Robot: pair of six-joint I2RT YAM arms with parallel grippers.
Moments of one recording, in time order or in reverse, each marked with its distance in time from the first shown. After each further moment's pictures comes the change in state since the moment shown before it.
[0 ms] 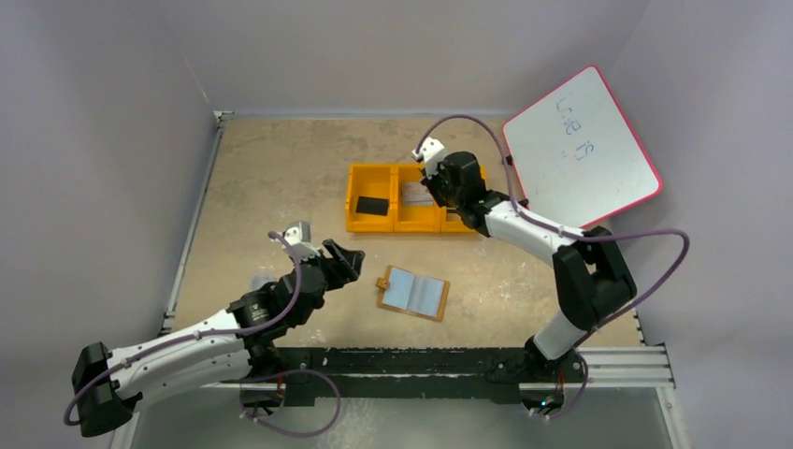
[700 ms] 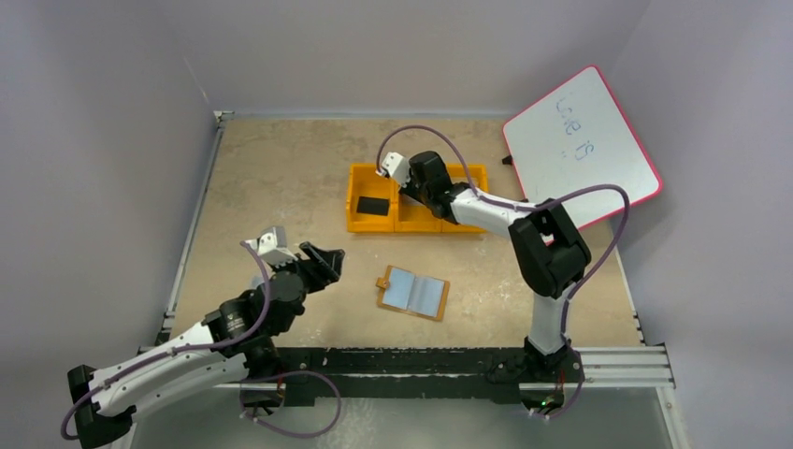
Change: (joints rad) left arm 0.000 -0.211 0.009 -0.199 -0.093 -0.001; right arm 0.074 0.308 0.235 -0.100 0.161 -0.362
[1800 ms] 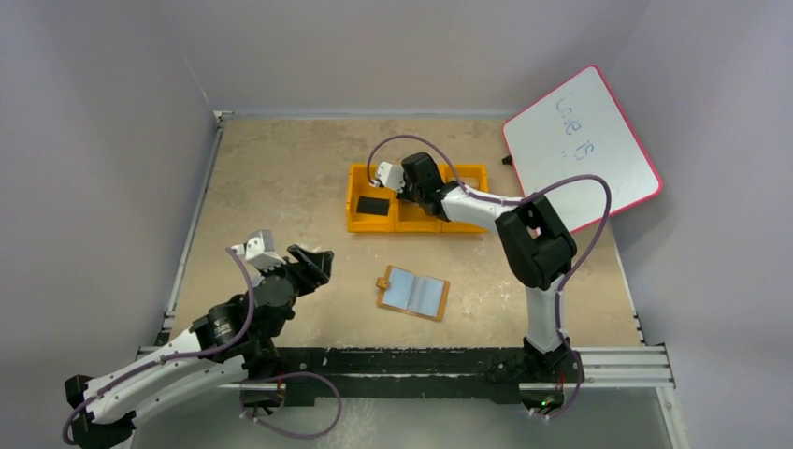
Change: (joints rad) left arm 0.000 -0.116 0.010 -0.134 -0.045 -0.021; right arm 0.011 0.106 0.087 -0.036 0.069 -0.223
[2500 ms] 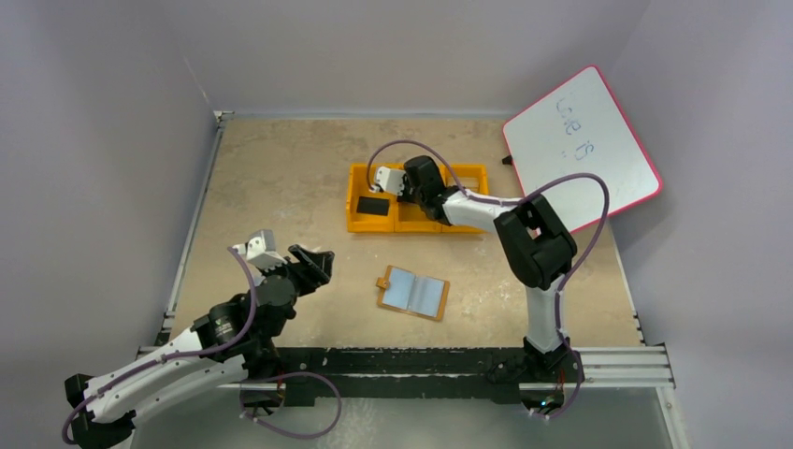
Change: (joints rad) left arm 0.000 0.017 0.004 -0.001 0.001 -0.003; right arm 0.000 0.000 -0.035 0.094 -0.050 -0.085
